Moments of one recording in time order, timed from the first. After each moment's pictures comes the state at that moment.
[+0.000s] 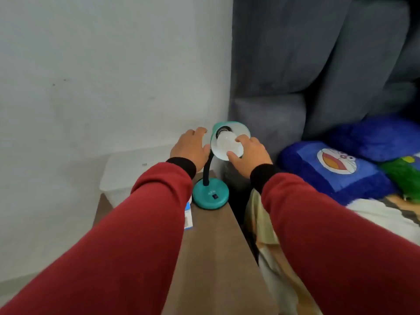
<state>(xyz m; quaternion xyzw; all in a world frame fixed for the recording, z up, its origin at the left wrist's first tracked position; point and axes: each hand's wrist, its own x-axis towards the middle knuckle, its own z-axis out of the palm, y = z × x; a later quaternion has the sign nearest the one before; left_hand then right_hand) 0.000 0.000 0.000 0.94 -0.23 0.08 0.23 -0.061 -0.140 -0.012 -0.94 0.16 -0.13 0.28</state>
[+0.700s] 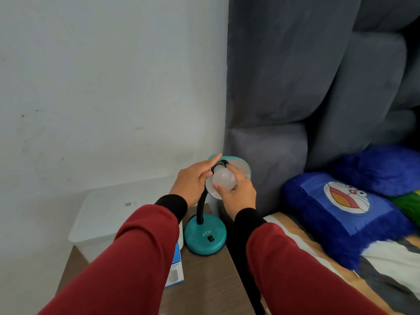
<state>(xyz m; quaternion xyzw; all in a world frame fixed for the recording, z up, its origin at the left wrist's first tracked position) 0.052 -0.025 -0.023 0.85 -0.32 0.02 0.41 -0.003 -0.138 -0.052 -0.82 0.19 -0.23 0.49</state>
